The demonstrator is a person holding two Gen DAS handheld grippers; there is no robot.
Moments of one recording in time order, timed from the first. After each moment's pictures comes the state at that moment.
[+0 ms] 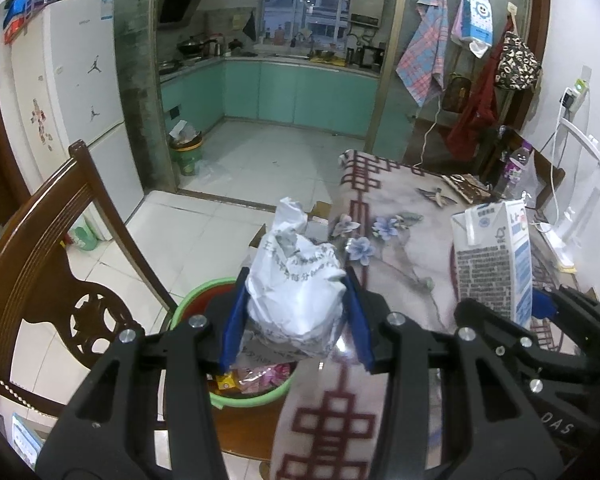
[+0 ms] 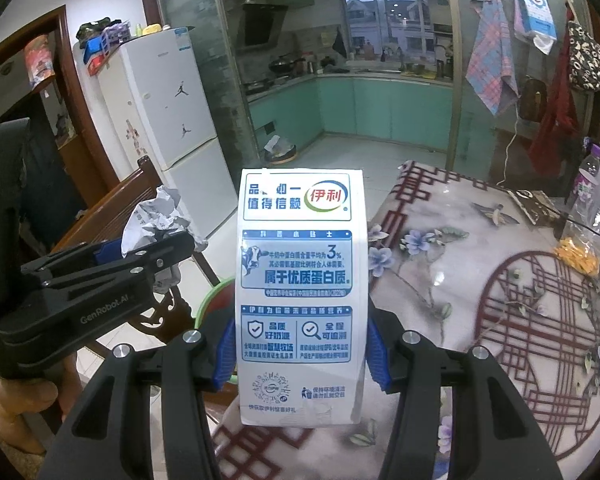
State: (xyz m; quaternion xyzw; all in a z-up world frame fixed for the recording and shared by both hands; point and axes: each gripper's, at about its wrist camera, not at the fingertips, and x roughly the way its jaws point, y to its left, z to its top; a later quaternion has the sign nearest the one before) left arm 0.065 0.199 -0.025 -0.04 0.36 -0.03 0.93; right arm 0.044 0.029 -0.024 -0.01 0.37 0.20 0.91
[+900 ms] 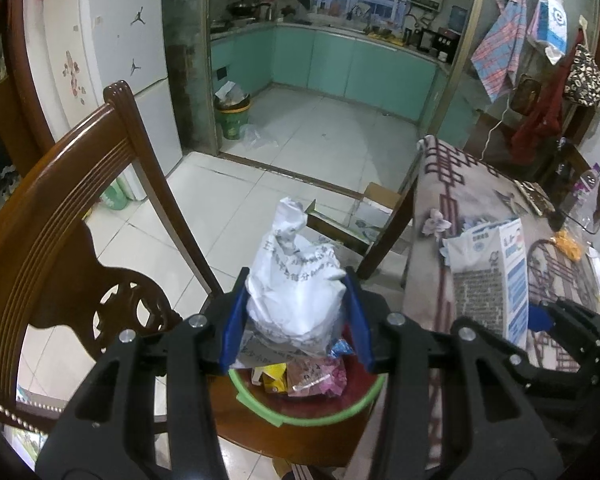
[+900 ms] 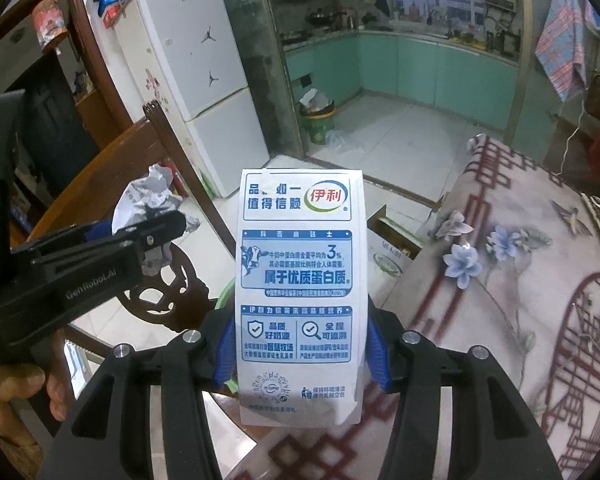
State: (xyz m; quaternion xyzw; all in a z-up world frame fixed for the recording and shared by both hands) left arm 0.132 0.294 -0.080 -0.07 0.42 0.05 0.91; right arm 0.132 0.132 -0.091 -0.04 0.45 0.26 0.86
